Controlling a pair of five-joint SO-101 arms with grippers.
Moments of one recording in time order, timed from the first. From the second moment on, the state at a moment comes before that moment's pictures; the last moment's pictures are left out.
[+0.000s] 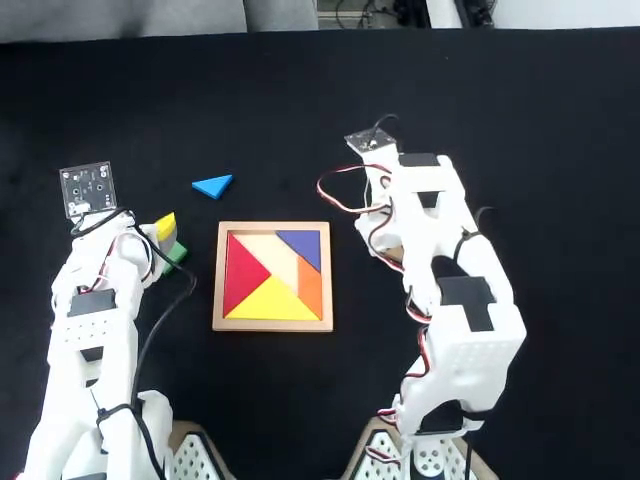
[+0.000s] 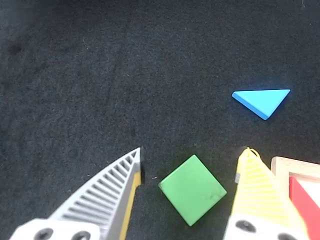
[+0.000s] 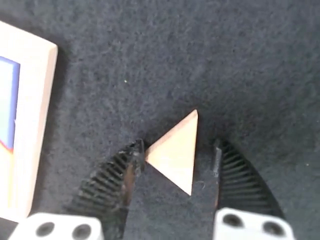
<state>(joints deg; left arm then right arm) -17.0 -40.3 71.7 18.2 -2.0 -3.3 19.8 12.6 67.5 20.1</state>
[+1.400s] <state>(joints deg) -17.0 -40.3 71.7 18.2 -2.0 -4.4 4.2 26.8 60.9 17.0</state>
